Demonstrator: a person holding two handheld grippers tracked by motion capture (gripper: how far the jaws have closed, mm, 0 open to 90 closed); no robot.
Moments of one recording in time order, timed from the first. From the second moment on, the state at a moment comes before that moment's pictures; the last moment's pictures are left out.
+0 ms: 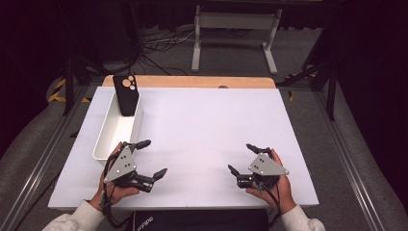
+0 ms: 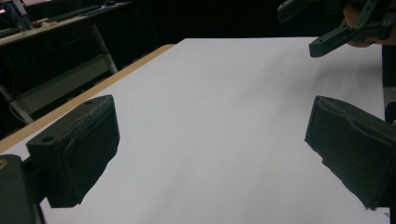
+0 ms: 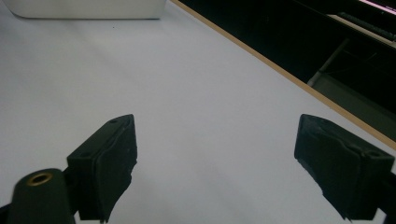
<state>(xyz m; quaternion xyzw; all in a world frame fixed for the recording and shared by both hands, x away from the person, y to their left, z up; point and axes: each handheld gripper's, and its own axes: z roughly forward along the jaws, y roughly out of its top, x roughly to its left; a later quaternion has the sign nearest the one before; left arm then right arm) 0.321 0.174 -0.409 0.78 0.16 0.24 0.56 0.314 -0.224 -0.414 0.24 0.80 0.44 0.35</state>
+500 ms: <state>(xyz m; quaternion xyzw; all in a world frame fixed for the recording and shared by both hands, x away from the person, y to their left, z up) 0.316 0.168 -0.430 0.80 0.17 0.21 0.54 0.314 -0.225 -0.415 0.24 0.80 0.44 0.34</state>
